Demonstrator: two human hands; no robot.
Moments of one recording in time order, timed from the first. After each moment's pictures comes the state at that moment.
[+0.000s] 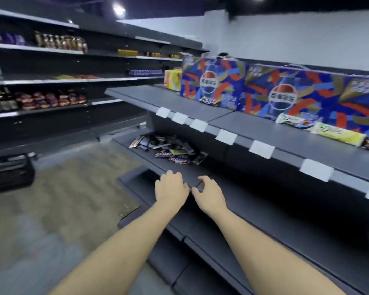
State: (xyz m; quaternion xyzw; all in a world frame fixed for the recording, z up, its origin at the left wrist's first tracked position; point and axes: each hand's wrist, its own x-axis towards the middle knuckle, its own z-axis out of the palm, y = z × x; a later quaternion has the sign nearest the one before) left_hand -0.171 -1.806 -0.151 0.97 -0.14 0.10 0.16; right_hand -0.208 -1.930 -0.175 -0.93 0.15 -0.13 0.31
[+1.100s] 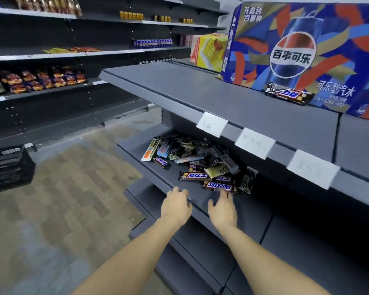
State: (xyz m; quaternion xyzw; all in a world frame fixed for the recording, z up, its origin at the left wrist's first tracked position) left_hand 0.165 -1.770 -0.289 0.96 -0.15 -0.06 0.21; right_hand 0.130 -1.916 -0.318 -0.91 0.28 -0.10 0.30
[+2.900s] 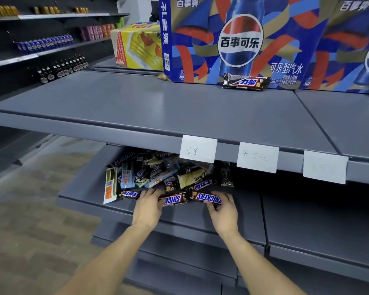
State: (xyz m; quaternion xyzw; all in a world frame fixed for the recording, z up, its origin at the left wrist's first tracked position) left_hand 0.323 -1.758 -0.313 0.91 -0.35 -0.01 0.22; right_hand 0.159 -1.926 -0.348 -0.77 0.40 -0.29 0.40
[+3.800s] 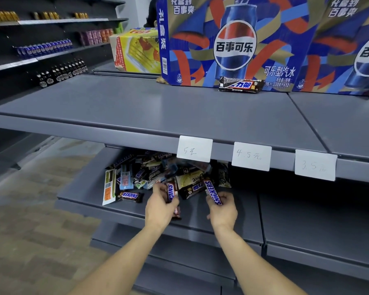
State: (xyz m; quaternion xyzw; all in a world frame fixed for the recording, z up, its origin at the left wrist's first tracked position) left_hand 0.284 -1.780 -0.294 0.84 -0.24 -0.10 0.47; right_hand 0.164 -1.910 -0.313 -0.59 0.52 -0.31 0.53
